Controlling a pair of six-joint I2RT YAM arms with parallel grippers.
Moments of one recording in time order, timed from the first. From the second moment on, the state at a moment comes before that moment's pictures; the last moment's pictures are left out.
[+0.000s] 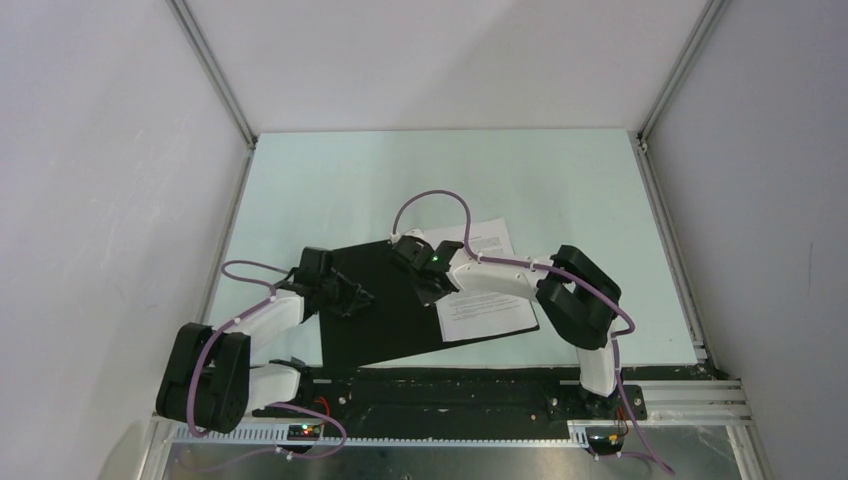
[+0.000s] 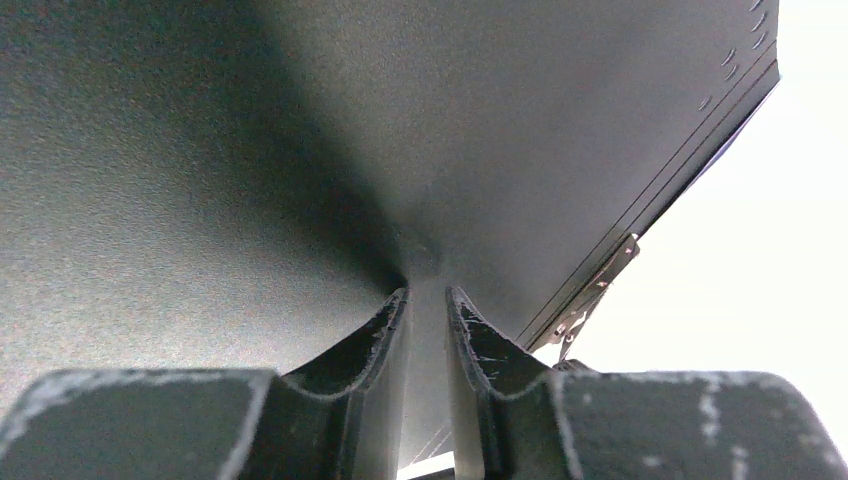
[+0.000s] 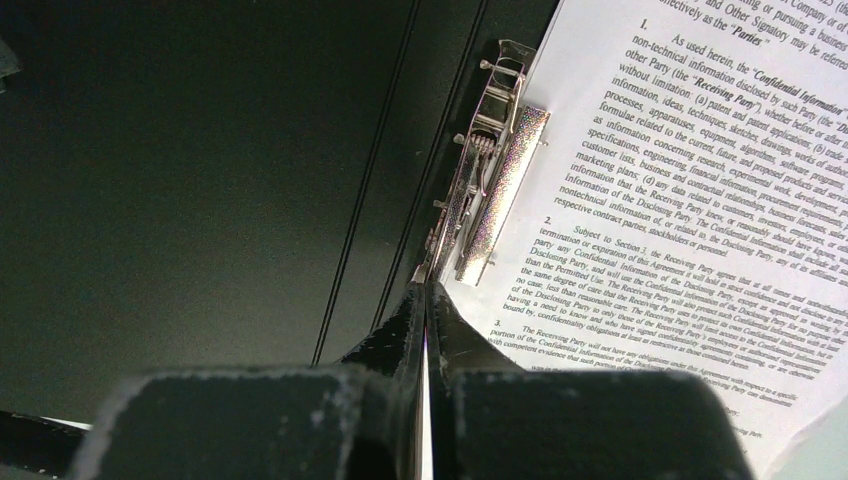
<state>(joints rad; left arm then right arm) -0.22 1.22 0.41 -0.22 0.18 -1.20 1.04 1.95 1.40 -0.65 0.27 0.44</state>
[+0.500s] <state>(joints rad) -0.21 1.22 0.41 -0.22 0.18 -1.20 1.01 1.94 1.37 -0.60 0.20 0.46</state>
